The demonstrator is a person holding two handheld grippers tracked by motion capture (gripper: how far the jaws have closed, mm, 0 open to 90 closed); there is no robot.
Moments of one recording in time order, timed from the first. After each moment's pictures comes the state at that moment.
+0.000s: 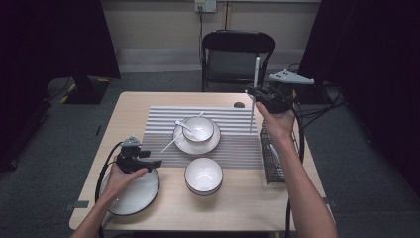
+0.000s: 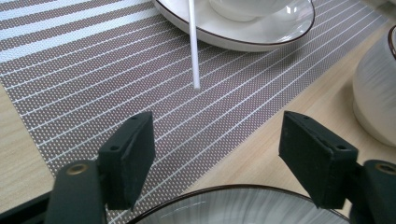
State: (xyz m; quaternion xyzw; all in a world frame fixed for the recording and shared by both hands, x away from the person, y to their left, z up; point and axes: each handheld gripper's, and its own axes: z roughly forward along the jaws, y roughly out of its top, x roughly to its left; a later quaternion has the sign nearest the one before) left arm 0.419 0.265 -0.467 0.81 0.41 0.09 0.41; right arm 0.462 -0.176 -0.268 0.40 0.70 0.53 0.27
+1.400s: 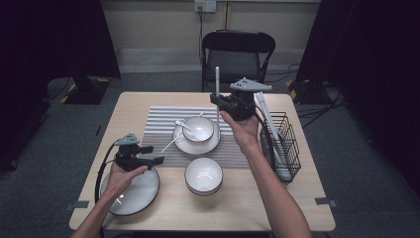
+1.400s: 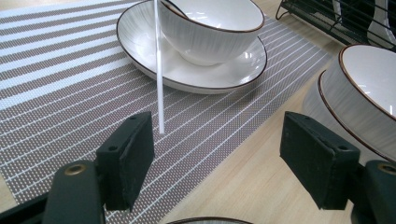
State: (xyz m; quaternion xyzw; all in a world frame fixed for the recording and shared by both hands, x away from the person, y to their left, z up) left arm 0.412 0.261 -0.446 0.79 0.37 0.09 0.48; right arm 0.462 -0.093 -0.292 0.35 0.72 0.56 0.20
